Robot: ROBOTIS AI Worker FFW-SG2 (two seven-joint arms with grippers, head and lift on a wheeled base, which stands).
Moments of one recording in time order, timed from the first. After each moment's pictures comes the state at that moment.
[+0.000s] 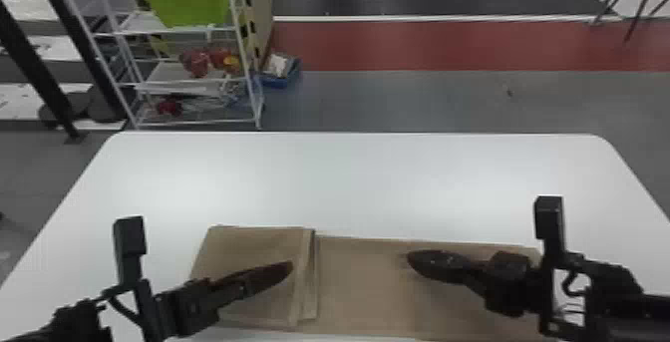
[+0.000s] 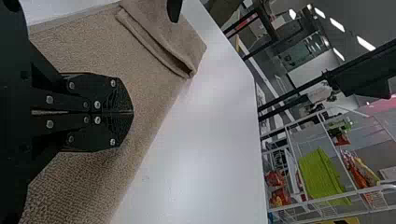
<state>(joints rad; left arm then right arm) 0.29 0.00 0.34 -2.15 0.43 1.27 -0.69 0.13 0.00 -0.16 -1.82 0.19 0.70 1.22</state>
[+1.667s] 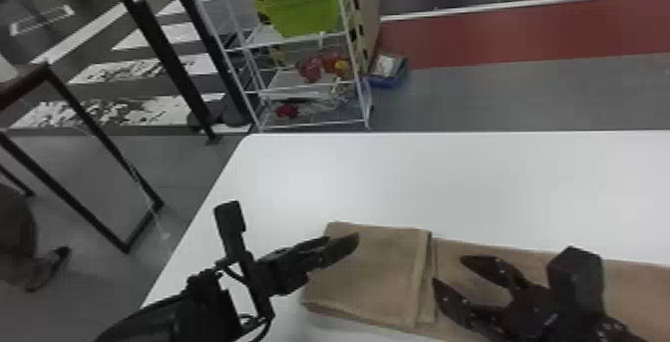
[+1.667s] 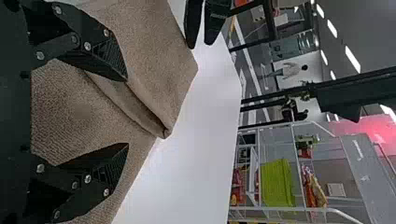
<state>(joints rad) 0.25 0.00 0.42 -2.00 0.33 0.99 -0.70 0.30 0.00 0.24 -1.83 0.12 0.35 0.66</state>
